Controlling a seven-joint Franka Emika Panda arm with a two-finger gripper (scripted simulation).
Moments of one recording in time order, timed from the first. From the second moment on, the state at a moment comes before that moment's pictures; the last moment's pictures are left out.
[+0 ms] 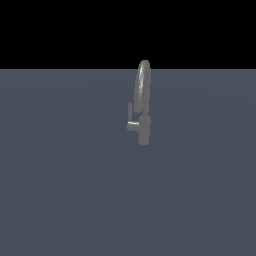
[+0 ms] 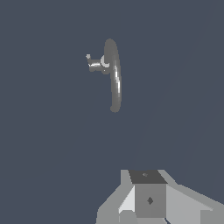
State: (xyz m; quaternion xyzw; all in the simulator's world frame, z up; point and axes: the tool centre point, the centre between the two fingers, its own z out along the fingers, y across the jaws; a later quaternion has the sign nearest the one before) arm -0.158 -0.003 0.451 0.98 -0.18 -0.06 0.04
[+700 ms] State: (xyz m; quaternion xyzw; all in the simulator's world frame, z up) arm -0.095 -0.013 0.404 0.93 -0.33 -0.07 0.11
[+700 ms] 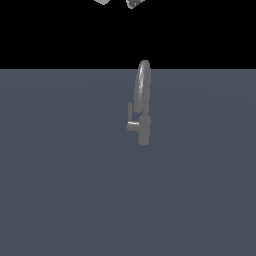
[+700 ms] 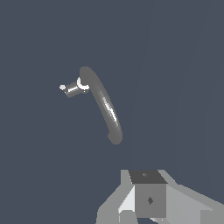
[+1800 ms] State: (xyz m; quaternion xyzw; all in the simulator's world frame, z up) arm -0.010 -0.023 0.306 0.81 -0.54 -0.01 0.24
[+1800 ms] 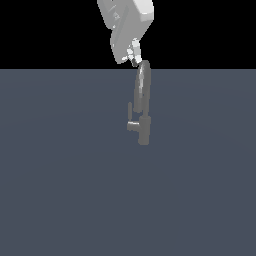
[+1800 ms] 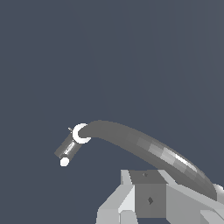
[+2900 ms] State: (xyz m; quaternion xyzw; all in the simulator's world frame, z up) arm 0.054 -0.021 0.192 0.66 -0.66 0.13 0.34
